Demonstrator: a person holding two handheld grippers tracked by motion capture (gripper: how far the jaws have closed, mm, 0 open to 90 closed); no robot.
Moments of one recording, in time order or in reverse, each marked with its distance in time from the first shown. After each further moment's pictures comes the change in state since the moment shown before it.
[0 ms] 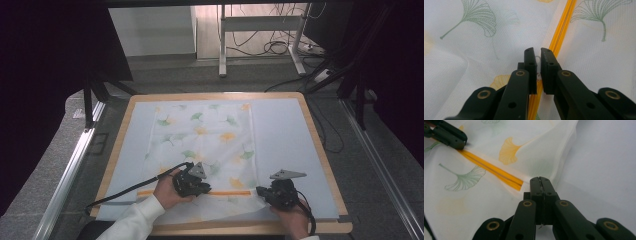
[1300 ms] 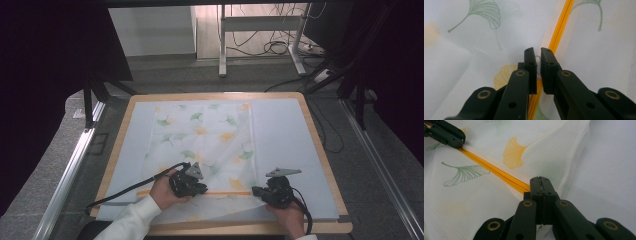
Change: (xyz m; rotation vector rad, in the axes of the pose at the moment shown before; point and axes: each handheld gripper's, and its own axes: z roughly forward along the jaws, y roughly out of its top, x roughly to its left) left arm 0.000 -0.007 -0.010 0.029 0.013 -0.001; right arm 0.000 0.002 0.011 0.035 0.052 0.013
